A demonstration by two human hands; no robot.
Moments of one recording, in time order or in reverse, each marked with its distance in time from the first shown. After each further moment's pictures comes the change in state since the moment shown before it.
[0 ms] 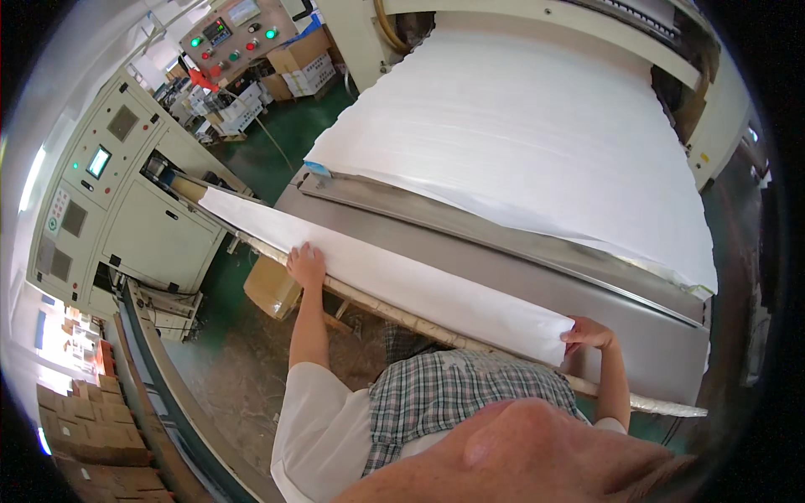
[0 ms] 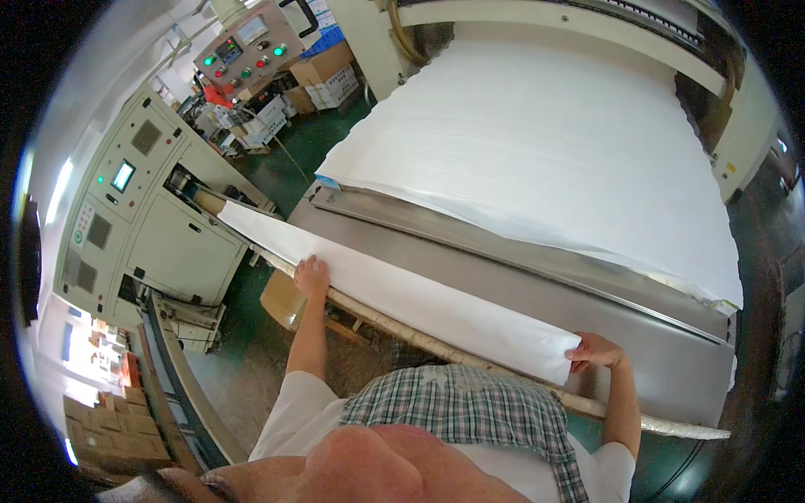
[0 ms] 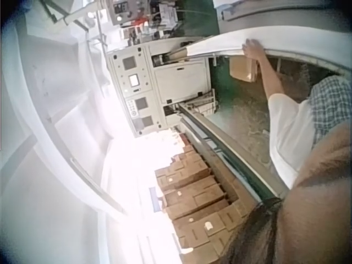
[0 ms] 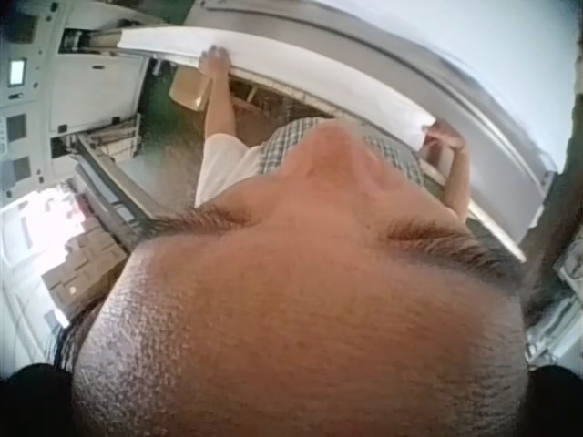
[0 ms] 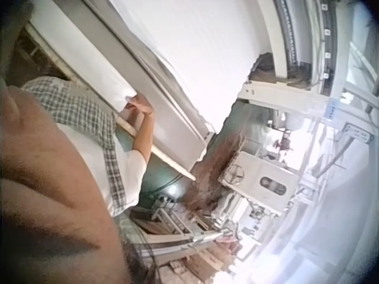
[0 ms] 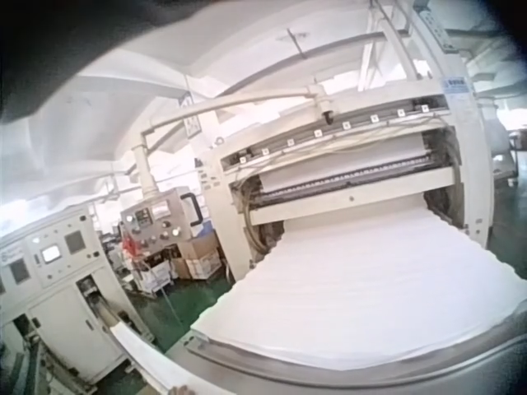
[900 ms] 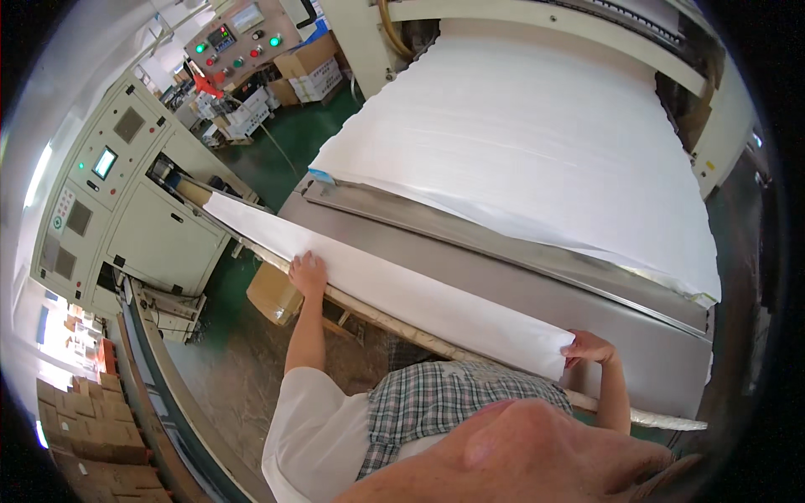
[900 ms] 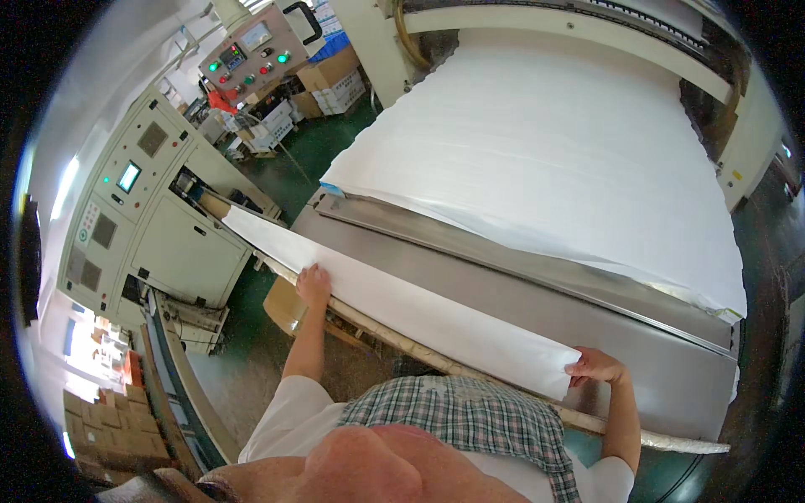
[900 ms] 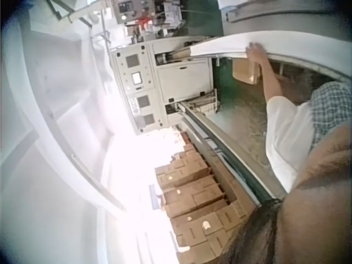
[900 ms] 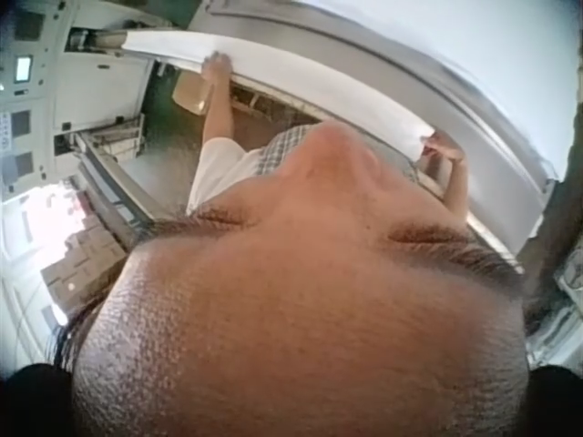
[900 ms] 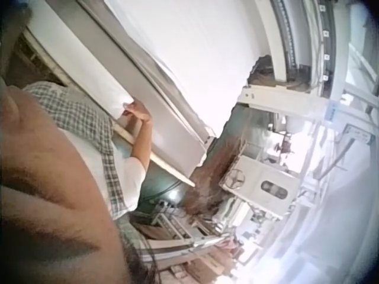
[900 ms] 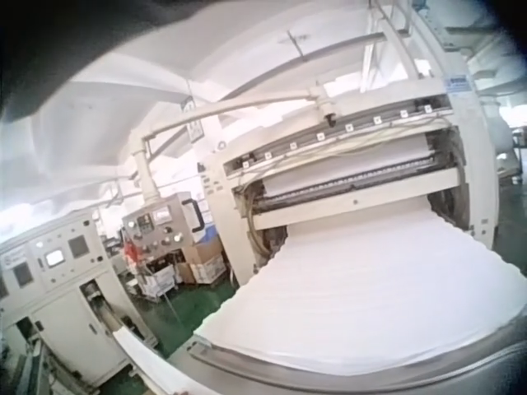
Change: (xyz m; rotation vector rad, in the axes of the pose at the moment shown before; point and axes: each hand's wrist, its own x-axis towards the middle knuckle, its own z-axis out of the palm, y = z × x) left_hand 0.001 -0.002 0.001 0.033 -0.022 -0.004; right_hand -0.004 -0.007 0.003 0.032 -0.014 -0.027
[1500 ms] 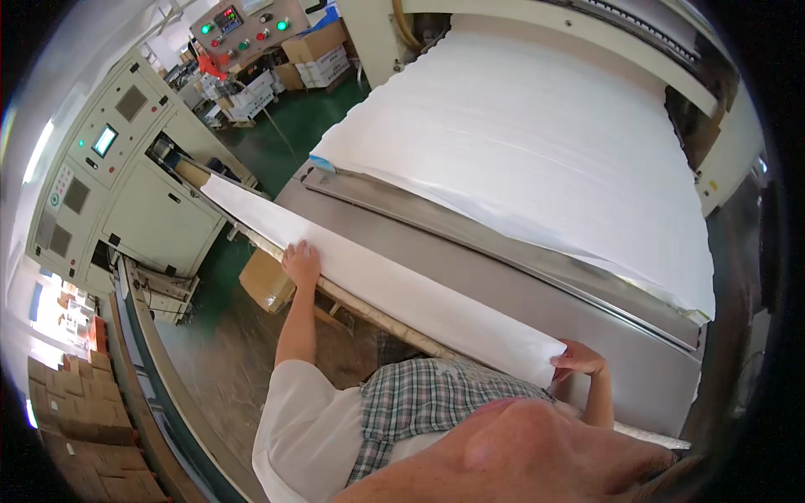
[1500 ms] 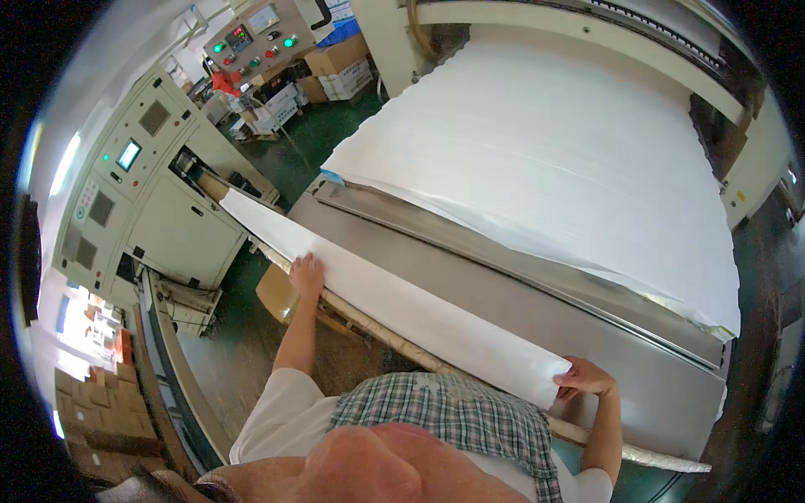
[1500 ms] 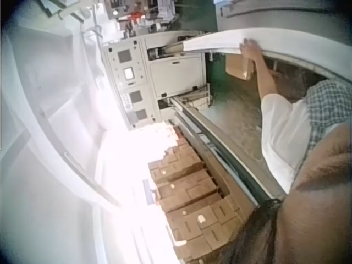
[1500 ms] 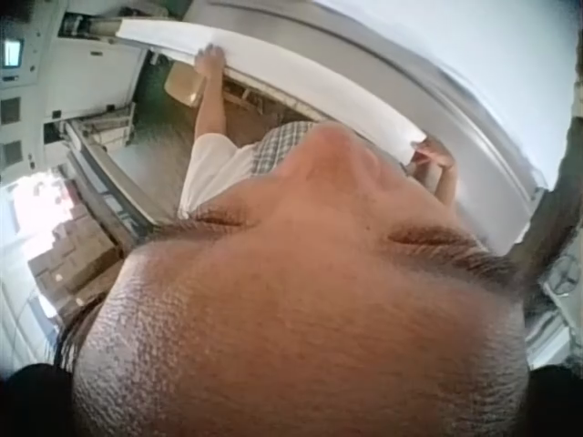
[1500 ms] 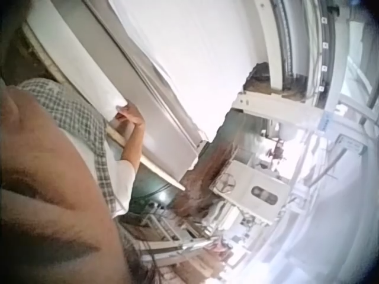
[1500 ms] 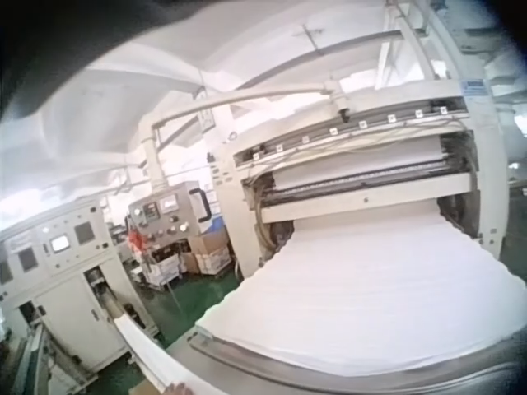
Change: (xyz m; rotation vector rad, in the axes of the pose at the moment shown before) left_hand -0.001 0.003 0.001 0.007 0.049 -0.017; right_hand 0.000 -0.001 0.001 0.015 -0.004 0.062
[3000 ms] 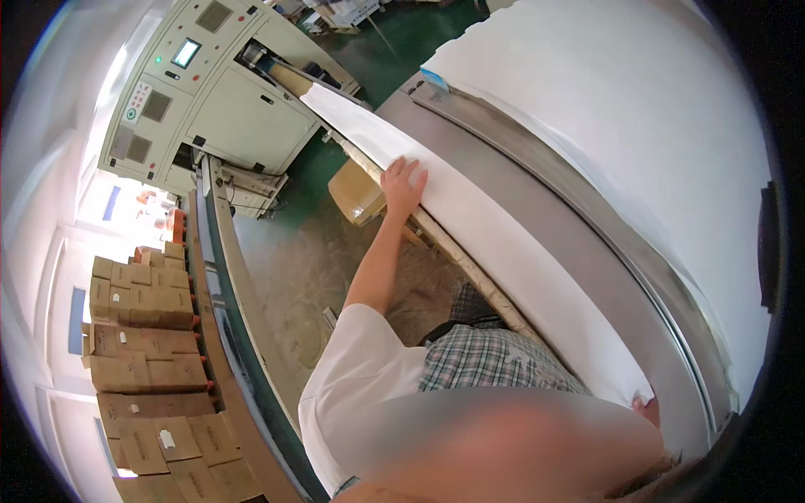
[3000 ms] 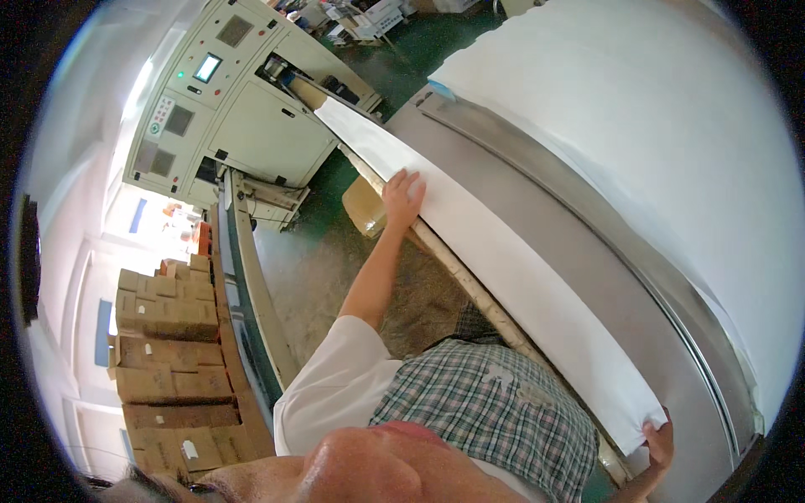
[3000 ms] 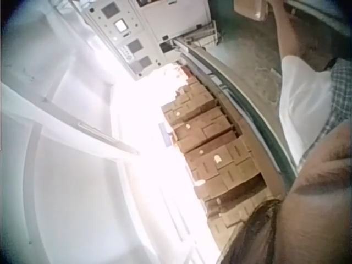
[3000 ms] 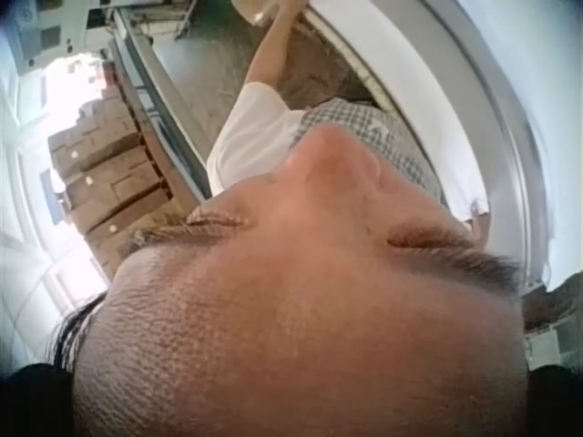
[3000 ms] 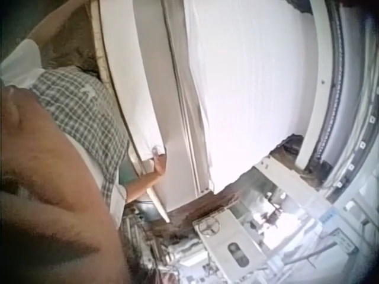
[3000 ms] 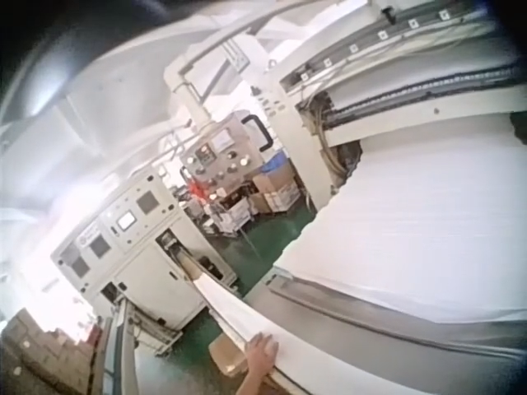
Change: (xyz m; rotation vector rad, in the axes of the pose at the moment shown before) left_hand 0.002 0.005 -0.013 -0.268 0.005 0.310; right_hand -0.053 0.071 -0.026 0.045 0.447 -0.067
